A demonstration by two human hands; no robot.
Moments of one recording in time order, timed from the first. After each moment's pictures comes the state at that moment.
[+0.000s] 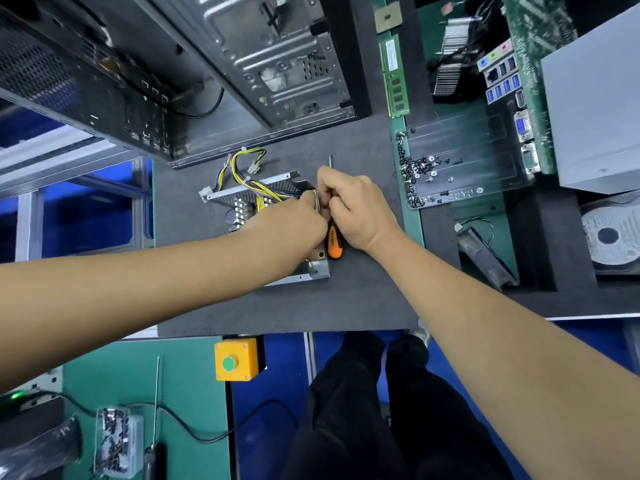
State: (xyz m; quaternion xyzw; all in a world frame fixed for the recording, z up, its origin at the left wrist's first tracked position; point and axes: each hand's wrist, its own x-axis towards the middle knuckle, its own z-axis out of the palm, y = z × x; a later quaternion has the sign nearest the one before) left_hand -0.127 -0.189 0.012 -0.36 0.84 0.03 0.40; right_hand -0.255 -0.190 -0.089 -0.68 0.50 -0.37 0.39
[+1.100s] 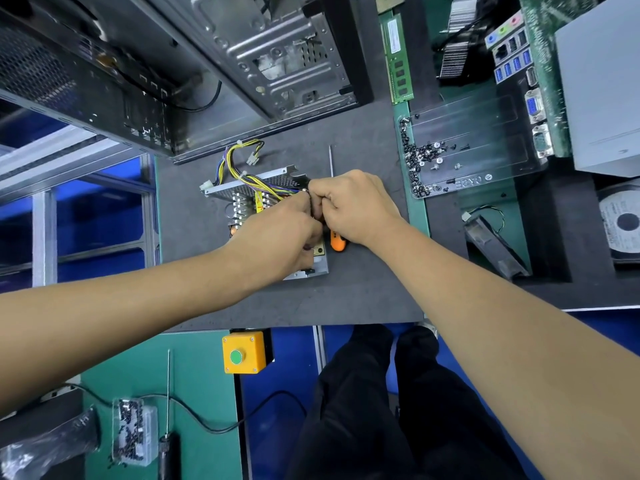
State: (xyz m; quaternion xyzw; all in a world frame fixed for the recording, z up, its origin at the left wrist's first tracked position) left_hand -0.108 -0.174 0.006 -0.47 0.83 0.16 0.25; right_hand -0.250 -0.187 -0.080 -0.73 0.53 -0.28 0.35
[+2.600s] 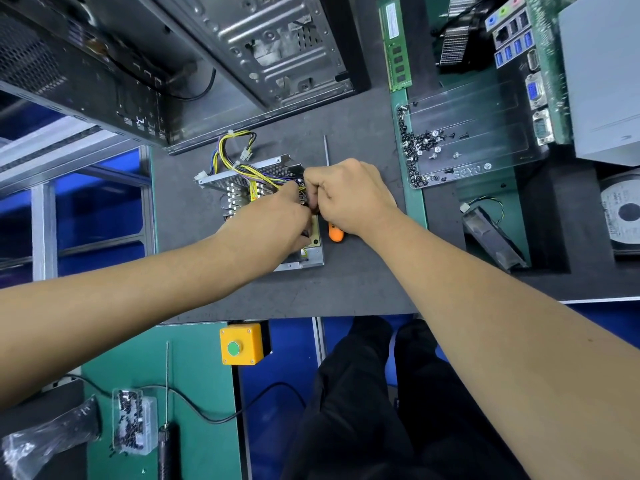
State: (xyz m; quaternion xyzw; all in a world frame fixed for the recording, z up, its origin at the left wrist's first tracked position) left_hand -0.114 -0.177 0.011 -0.45 0.81 0.08 0.36; right_hand -0.248 -0.187 -0.087 -0.72 0.54 -0.26 0.35
